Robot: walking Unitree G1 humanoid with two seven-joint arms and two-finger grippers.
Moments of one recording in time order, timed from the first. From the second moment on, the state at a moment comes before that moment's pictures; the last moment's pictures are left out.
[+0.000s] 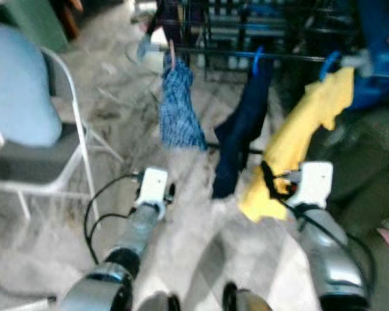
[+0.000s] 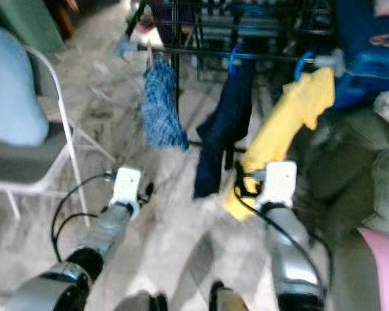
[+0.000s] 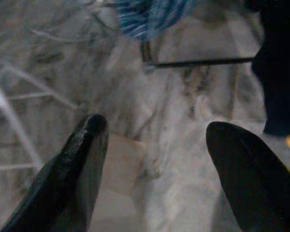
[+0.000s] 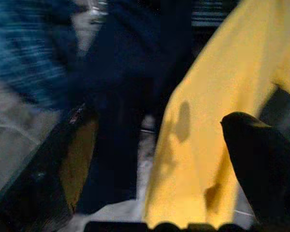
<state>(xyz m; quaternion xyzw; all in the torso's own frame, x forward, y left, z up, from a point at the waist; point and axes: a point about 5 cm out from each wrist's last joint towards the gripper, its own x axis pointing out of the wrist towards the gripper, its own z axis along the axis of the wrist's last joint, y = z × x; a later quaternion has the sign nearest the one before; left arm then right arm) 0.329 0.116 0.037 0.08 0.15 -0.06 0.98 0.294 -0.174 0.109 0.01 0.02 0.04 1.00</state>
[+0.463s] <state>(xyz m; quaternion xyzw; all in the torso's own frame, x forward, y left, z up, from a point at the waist) 0.327 0.117 0.035 0.08 0.16 -0.05 0.98 0.293 -0.172 0.106 0.01 0.02 0.05 1.00</state>
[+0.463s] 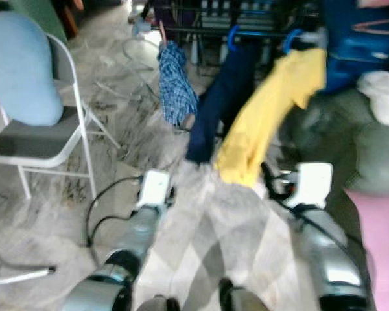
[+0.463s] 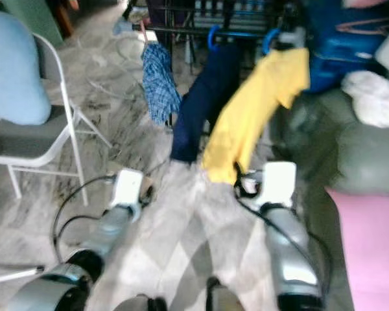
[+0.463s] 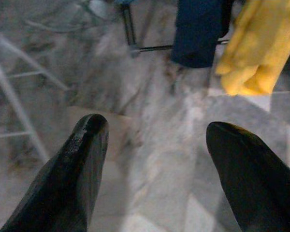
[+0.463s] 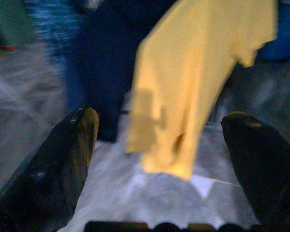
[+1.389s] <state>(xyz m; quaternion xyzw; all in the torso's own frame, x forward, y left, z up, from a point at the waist) 0.247 0.170 -0.047 0.15 0.36 -0.09 0.91 0.194 -0.169 -0.074 0.01 0.41 0.03 0.91</state>
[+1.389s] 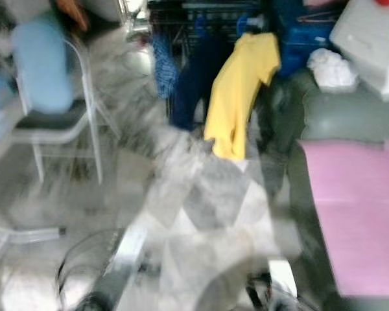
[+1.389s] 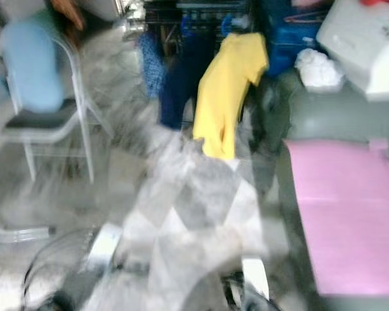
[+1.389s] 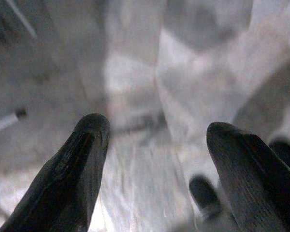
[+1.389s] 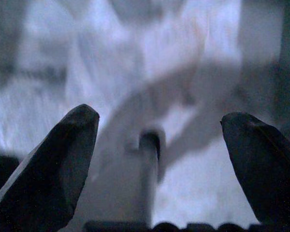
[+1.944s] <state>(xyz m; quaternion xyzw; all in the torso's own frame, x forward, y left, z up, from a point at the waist) 0.274 0.170 -0.026 0.08 0.32 -0.03 0.94 0.223 -0.214 -0.052 0.00 0.33 -0.06 0.94</state>
